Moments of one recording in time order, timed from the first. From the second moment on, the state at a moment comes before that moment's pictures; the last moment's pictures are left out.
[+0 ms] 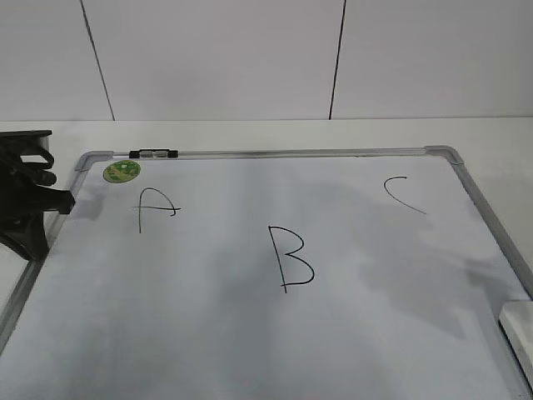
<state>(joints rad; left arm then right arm) -0.08 1.95 -1.22 -0.09 0.90 -0.01 0.00 1.28 -0.78 0.05 1.12 0.05</state>
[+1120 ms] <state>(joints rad) -0.08 1.95 -1.23 -0.10 0.90 -0.01 0.12 1.45 -0.78 -0.04 1.02 0.21</state>
